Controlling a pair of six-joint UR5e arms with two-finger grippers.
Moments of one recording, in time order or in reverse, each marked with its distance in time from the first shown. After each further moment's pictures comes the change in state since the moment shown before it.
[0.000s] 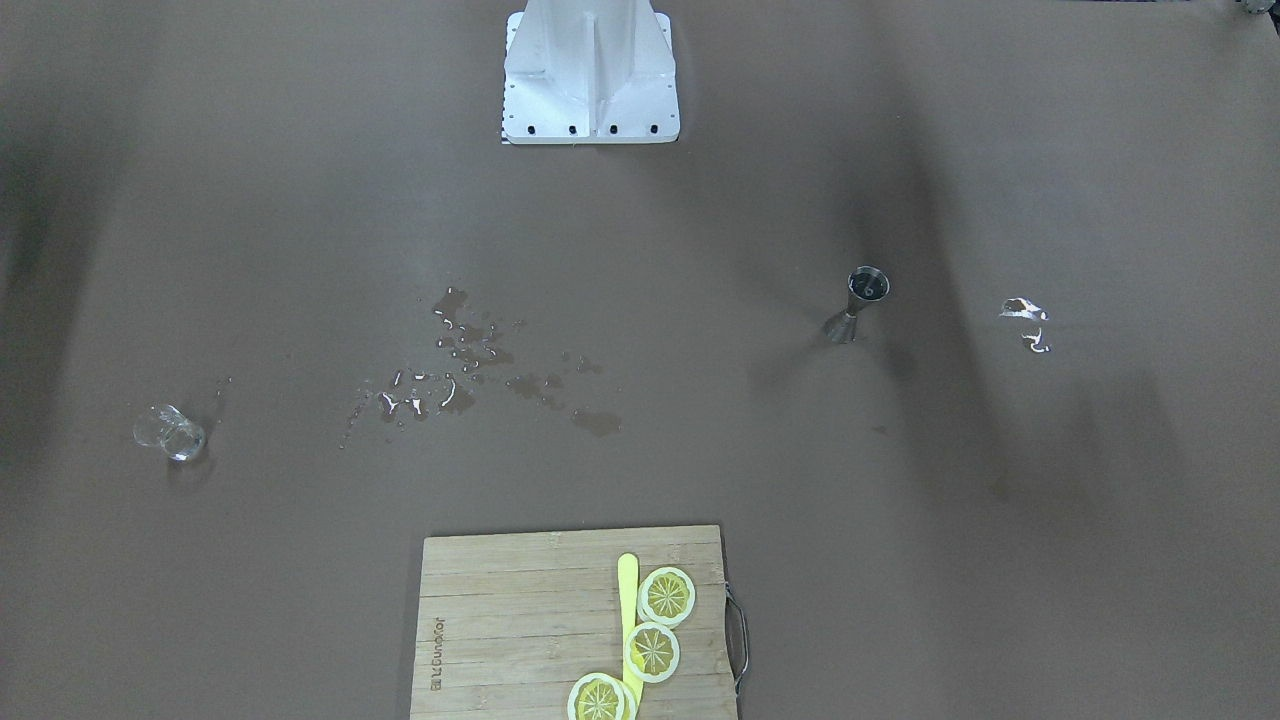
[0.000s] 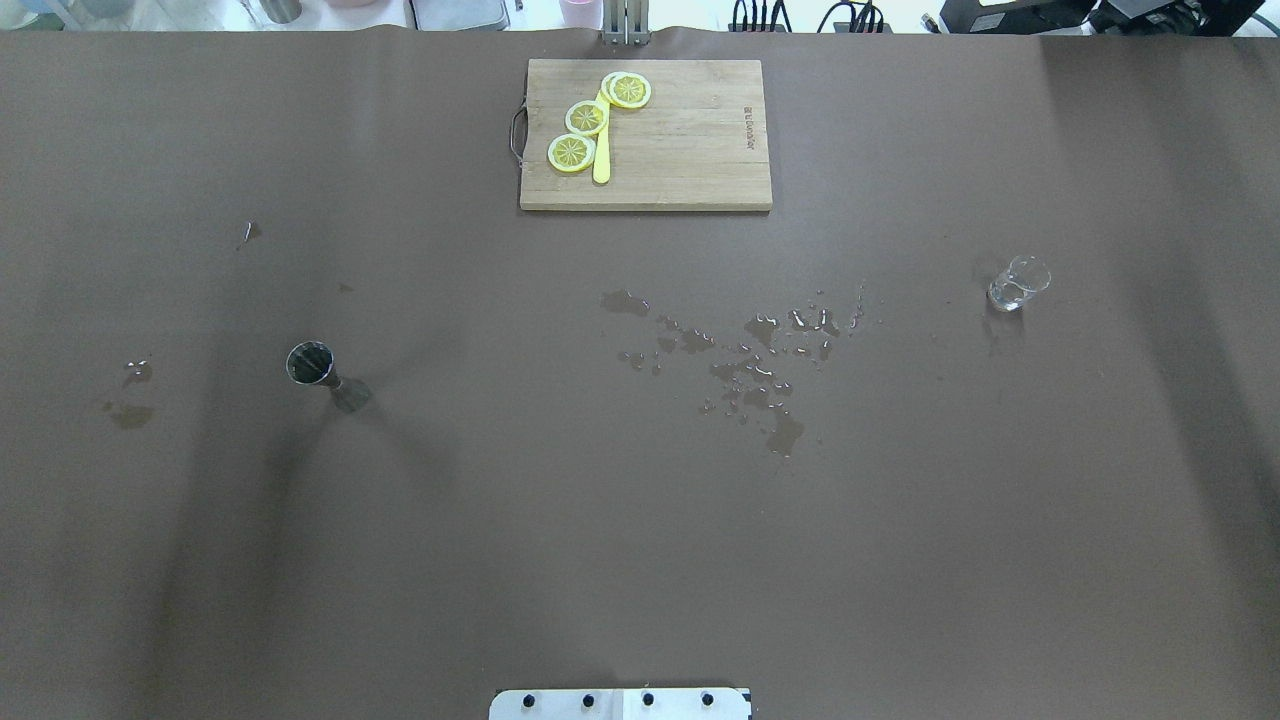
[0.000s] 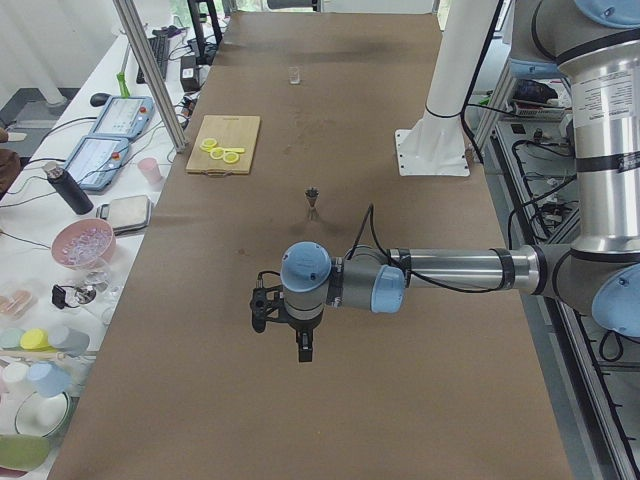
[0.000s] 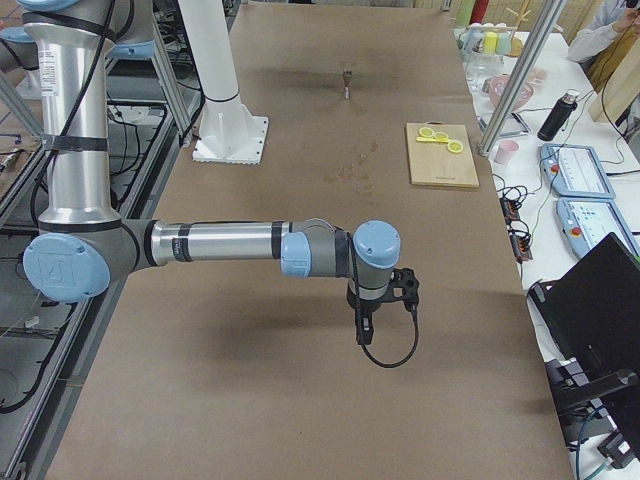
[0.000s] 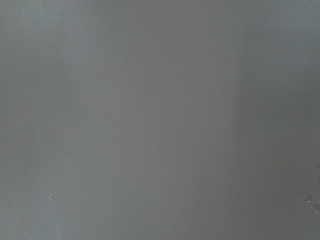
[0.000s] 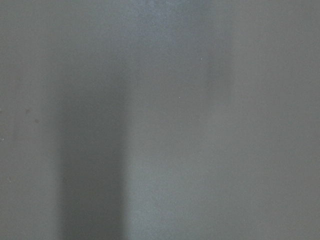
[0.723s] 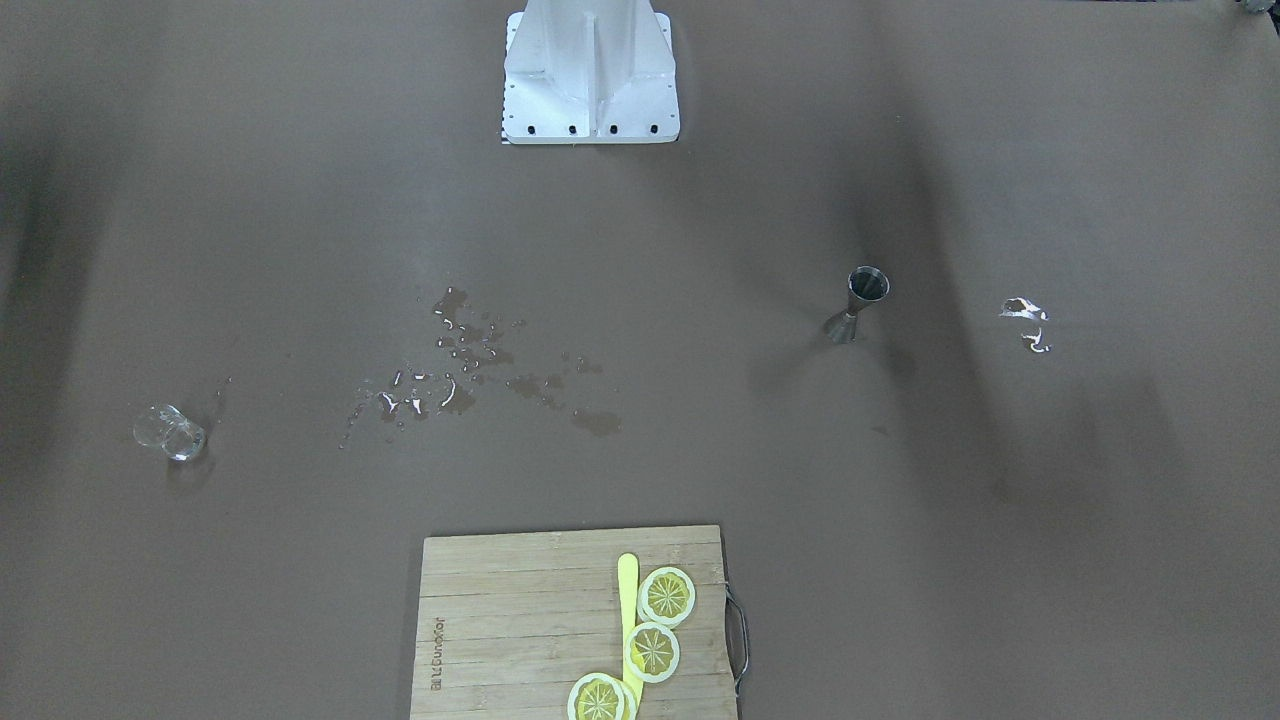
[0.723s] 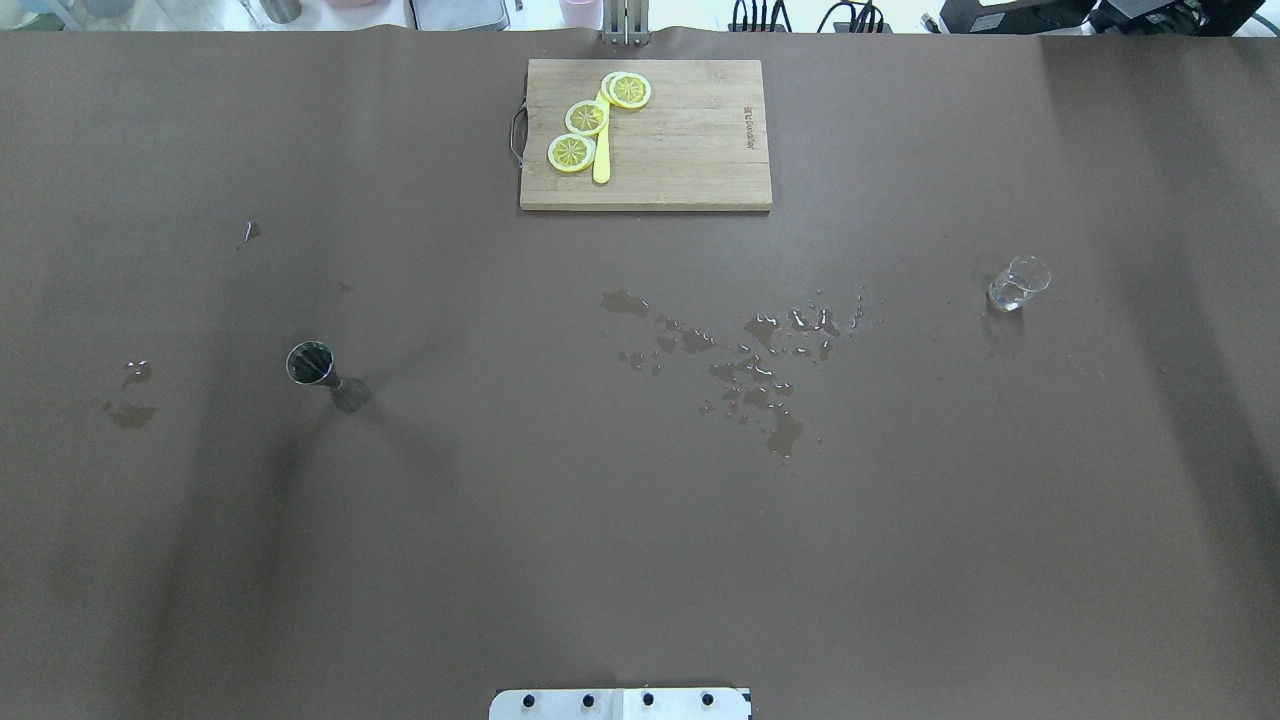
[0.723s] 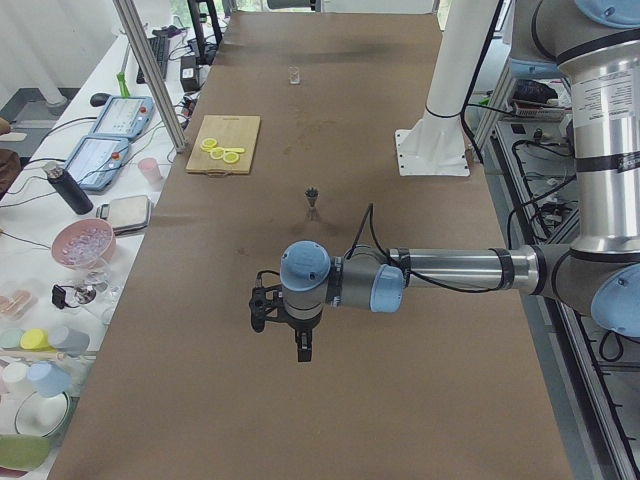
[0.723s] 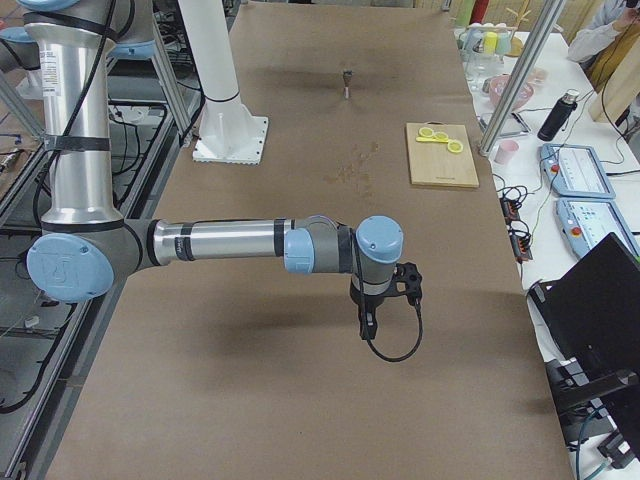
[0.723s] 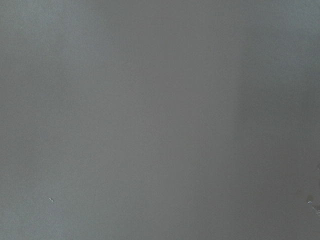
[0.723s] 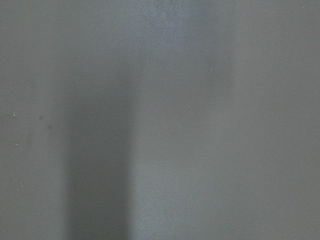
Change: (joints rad) left arm -0.001 -0.002 -0.002 0.005 0.003 -0.001; right arm -0.004 0.018 0.010 0.001 0.010 0.003
